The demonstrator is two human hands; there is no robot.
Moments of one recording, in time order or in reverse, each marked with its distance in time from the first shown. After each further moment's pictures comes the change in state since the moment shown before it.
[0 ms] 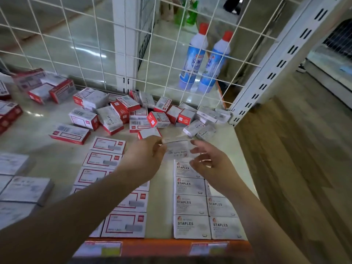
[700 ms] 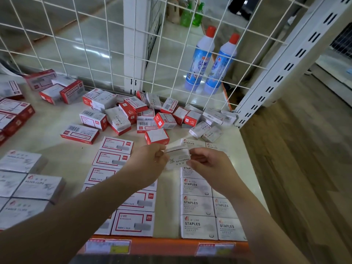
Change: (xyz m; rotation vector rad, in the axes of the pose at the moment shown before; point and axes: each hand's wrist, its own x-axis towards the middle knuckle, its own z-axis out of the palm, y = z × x) left_hand -0.003 -0.013 -0.001 -0.148 -0.156 -0.121; right_hand 0.006 -0.005 0.014 -0.023 -0.031 -0.027
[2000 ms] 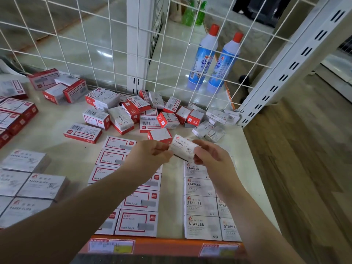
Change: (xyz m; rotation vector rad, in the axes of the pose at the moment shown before) left_hand -0.002 0.000 -0.009 -0.281 0.018 -0.077; right_hand -0.001 -0.019 0.012 0.477 0.150 0.165
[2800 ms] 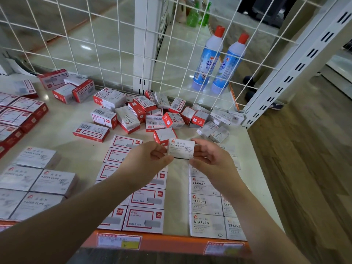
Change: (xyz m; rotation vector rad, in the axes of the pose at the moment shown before) left_hand -0.008 -0.009 -0.014 0.238 0.032 0.096; right_hand 0.000 0.002 0.003 -0.185 -0.165 -0.155
